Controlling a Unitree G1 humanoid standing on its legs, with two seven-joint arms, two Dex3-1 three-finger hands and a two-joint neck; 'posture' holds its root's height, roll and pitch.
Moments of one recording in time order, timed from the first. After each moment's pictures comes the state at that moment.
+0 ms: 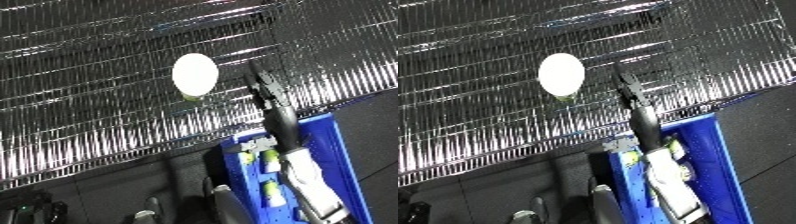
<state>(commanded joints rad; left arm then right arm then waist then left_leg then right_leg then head) -0.12 0.44 -0.15 0.11 -0.80 -0.17 -0.05 -0.42 -0.43 0.21 0.18 0.32 -0.29 -0.17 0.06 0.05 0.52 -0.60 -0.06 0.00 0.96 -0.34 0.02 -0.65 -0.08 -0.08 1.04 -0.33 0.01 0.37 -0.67</state>
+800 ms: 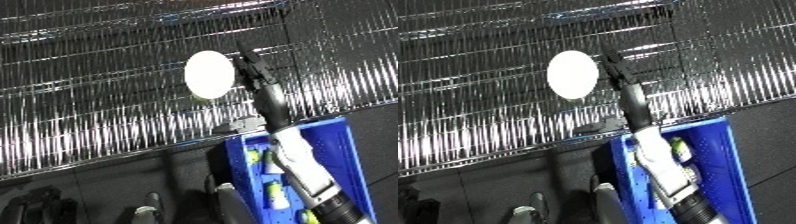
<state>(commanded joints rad) -0.19 0.44 -0.22 0.12 -0.83 -0.19 -0.02 -0.65 -0.46 0.28 0.33 0.34 -0.24 -0.17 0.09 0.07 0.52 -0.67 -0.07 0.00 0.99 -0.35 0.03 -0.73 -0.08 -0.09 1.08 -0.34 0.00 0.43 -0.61</state>
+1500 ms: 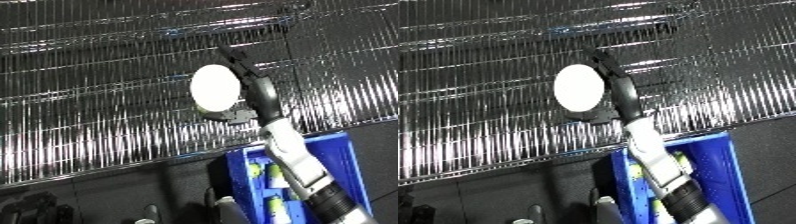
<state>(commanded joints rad) -0.23 0.44 -0.23 0.10 -0.83 -0.21 -0.01 -0.81 -0.47 0.33 0.46 0.39 -0.22 -0.13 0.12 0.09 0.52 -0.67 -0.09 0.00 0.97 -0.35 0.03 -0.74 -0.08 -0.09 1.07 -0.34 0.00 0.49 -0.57</state>
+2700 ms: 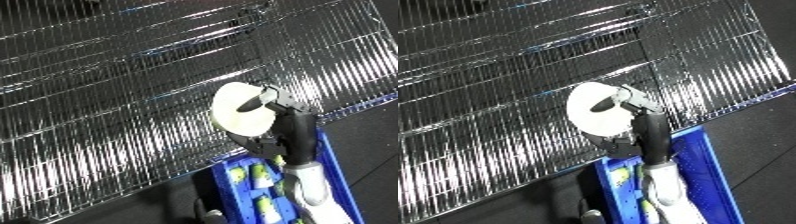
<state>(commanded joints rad) -0.14 0.43 -0.12 0.08 -0.79 -0.24 -0.05 -0.35 -0.45 0.08 -0.07 0.30 -0.38 -0.29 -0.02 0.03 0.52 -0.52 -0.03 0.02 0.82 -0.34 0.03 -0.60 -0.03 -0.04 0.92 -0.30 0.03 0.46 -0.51</state>
